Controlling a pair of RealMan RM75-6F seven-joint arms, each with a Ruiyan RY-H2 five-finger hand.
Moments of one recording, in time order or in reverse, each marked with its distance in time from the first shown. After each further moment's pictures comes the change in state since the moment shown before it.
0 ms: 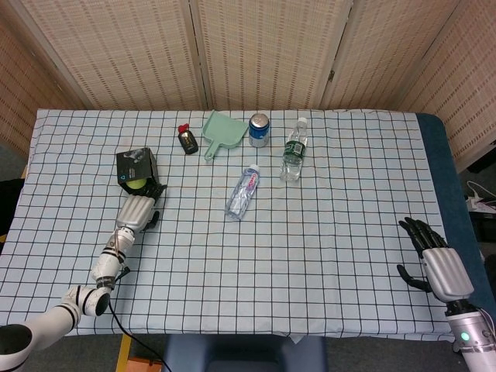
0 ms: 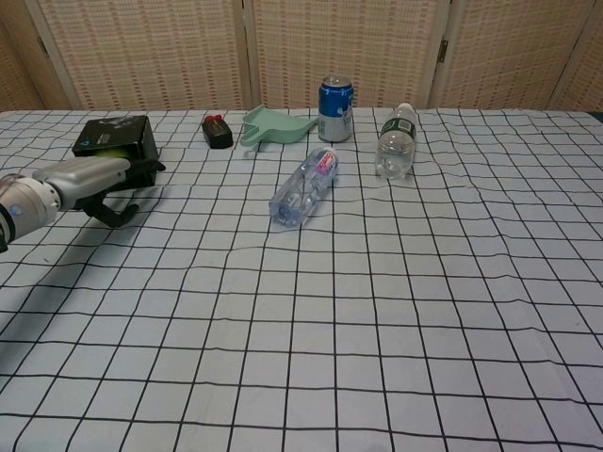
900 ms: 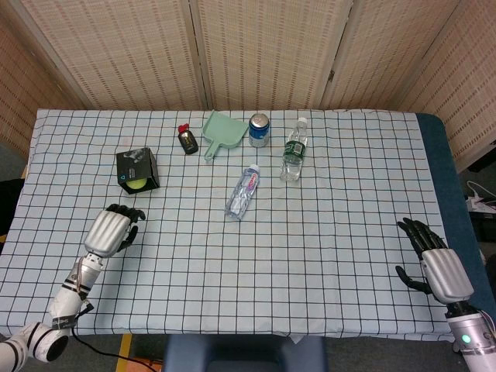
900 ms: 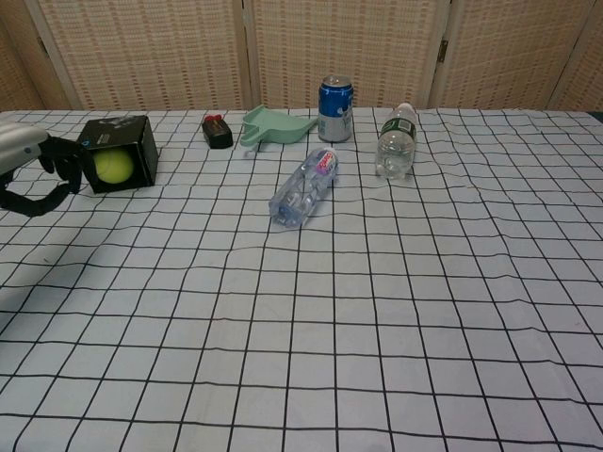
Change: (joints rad) left arm 0.221 0.317 0.137 -0.465 0.191 0.431 0.103; right arm -0.002 0.011 -0.007 -0.012 -0.022 0.014 0.023
